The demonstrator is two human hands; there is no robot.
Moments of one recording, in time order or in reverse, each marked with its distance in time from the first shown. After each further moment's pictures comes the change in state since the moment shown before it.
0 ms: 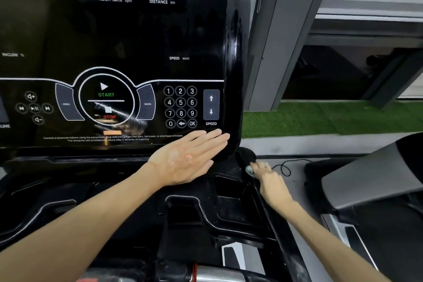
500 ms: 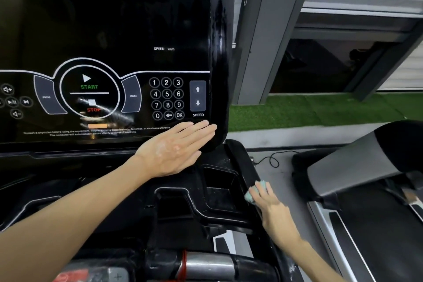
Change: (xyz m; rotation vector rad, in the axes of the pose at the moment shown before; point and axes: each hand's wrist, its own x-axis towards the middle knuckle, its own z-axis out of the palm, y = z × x) left_hand -0.001 0.001 0.002 -0.040 -0.019 -0.013; right_hand -0.108 -0.003 0.005 -0.019 -0.016 0.009
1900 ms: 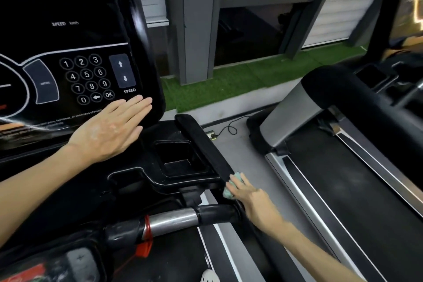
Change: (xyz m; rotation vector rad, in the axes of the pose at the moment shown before) left_hand -0.001 -0.001 -0.004 -0.087 0.028 0.044; right_hand -0.117 0.006 0.005 0.220 0.093 0.048
